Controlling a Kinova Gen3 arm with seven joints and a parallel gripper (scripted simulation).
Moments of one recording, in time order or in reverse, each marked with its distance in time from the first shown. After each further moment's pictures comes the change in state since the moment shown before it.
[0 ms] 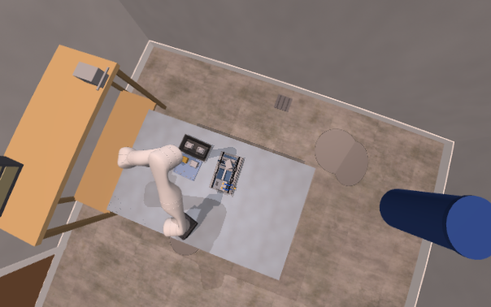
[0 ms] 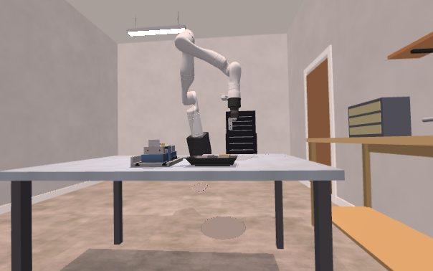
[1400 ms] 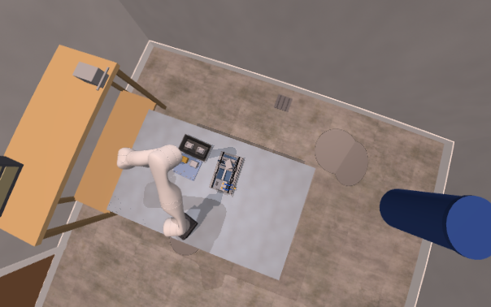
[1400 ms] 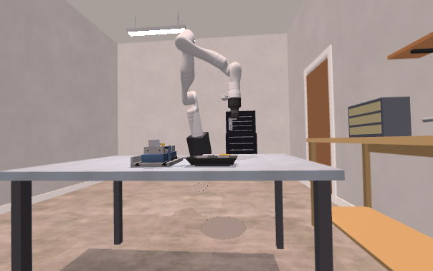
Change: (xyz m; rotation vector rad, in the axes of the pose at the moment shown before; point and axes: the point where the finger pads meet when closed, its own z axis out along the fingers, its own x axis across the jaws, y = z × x) arm 0.004 0.002 -0.001 -0.002 0.001 -0.002
